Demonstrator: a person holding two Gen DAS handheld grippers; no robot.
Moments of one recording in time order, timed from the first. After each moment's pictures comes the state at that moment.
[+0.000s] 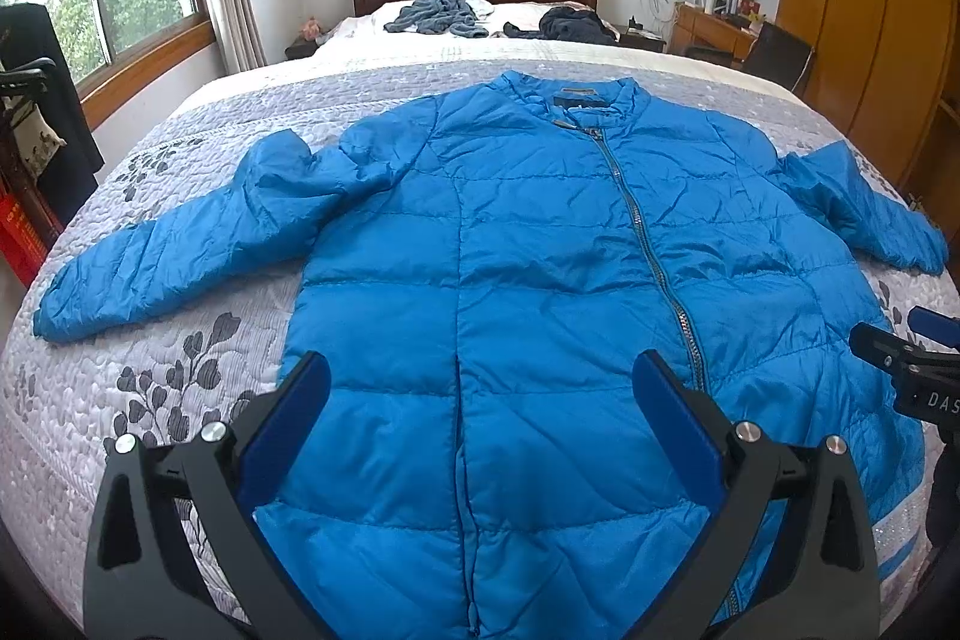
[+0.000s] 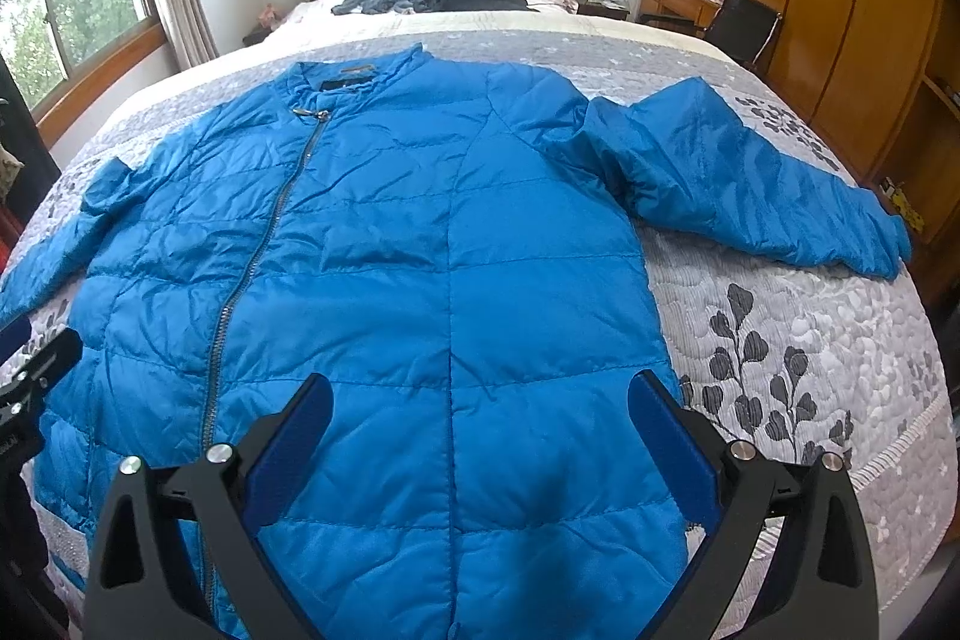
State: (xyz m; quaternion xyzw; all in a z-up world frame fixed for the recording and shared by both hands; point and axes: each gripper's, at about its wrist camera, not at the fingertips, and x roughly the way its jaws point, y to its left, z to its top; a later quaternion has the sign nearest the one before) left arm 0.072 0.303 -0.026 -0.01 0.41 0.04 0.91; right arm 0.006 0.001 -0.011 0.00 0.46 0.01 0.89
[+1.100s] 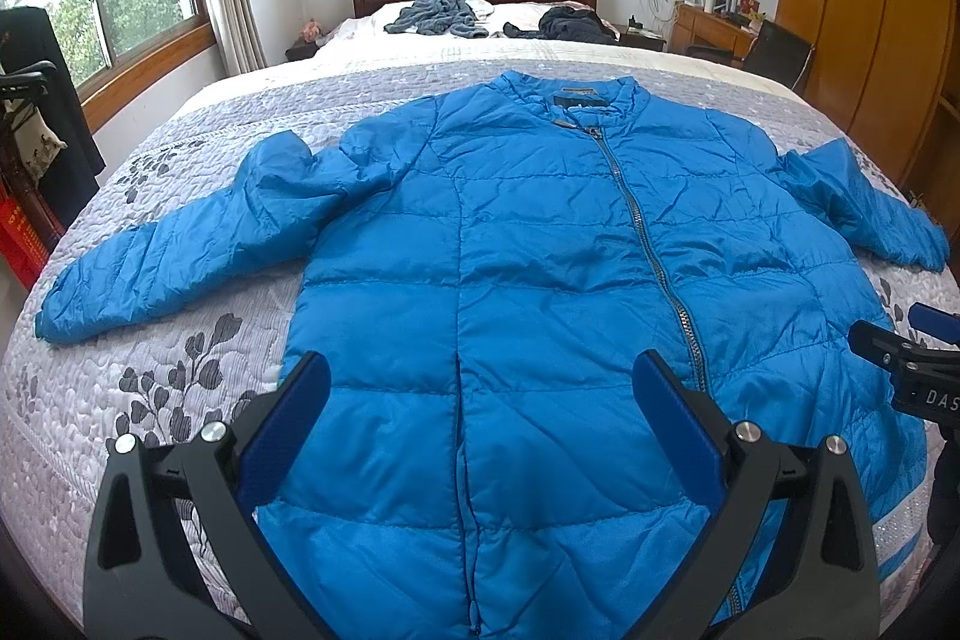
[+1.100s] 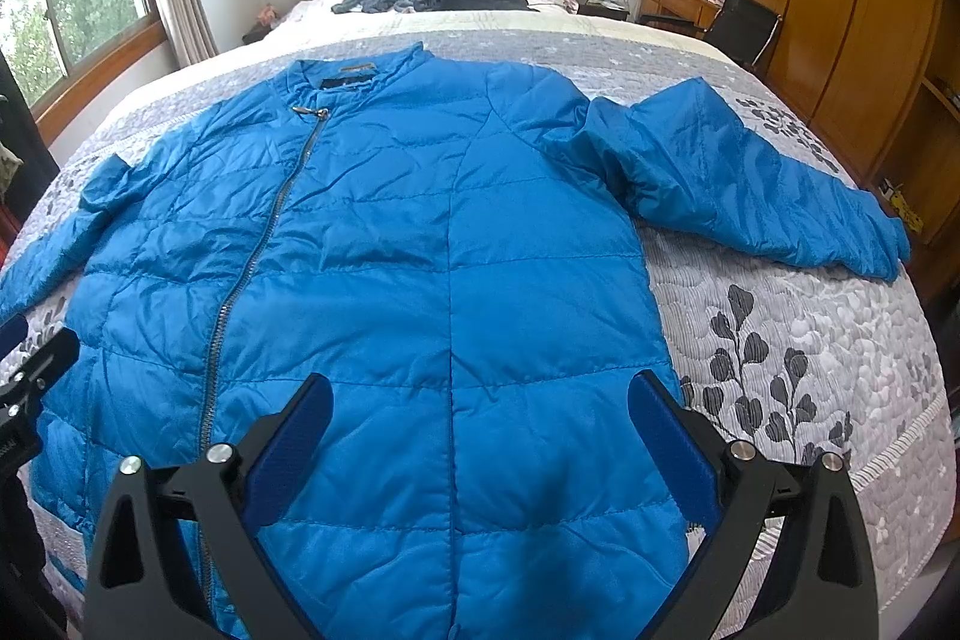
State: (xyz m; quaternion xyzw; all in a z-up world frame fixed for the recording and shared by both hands) left arm 0.071 0.301 -0.026 -0.01 0.41 0.04 0.91; right arm 0.007 0.004 -0.011 0.00 0.46 0.01 0.89
